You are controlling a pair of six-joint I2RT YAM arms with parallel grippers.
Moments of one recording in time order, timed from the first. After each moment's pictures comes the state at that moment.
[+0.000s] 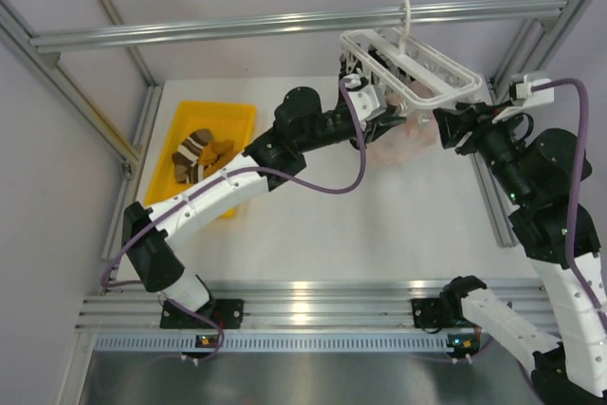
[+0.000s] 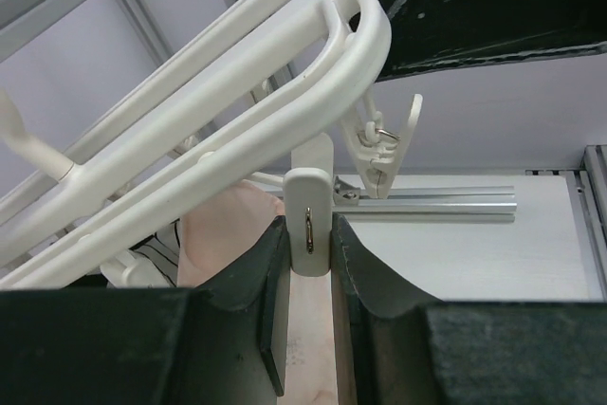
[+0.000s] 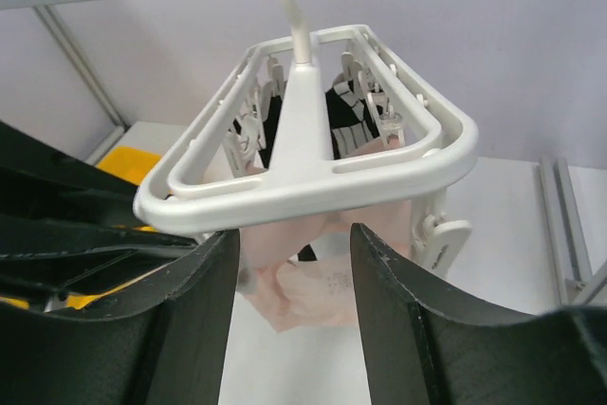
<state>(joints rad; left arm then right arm) -0.90 1.59 1.55 0.18 0.42 0.22 0.34 0.78 1.30 -0.45 0.01 0.16</state>
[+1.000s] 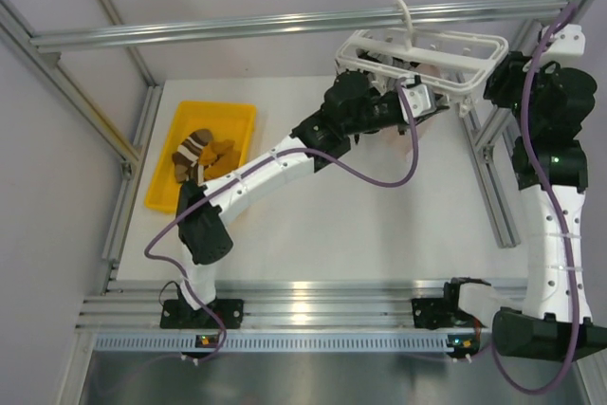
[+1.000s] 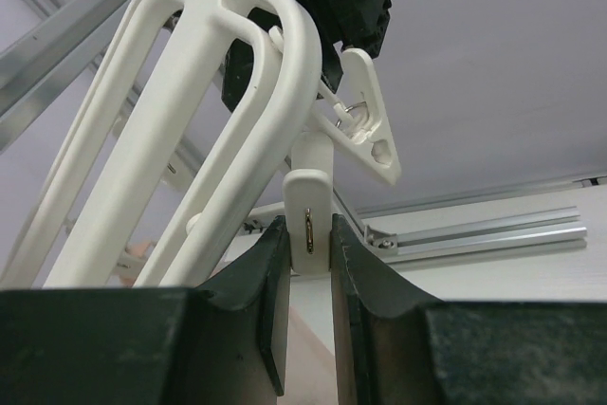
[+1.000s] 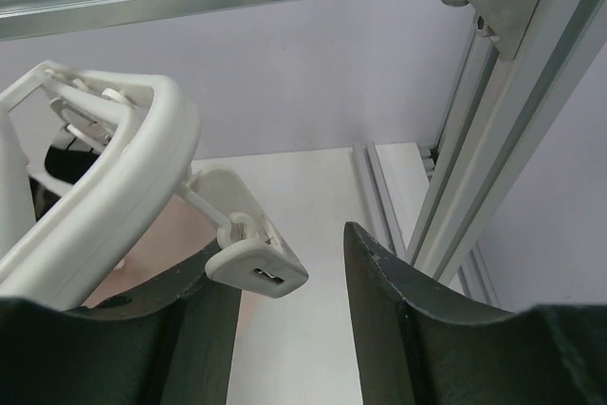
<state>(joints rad) -0.95 1.91 1.93 0.15 0.48 0.40 -0.09 1.08 1.43 -0.37 -0.06 0.05</state>
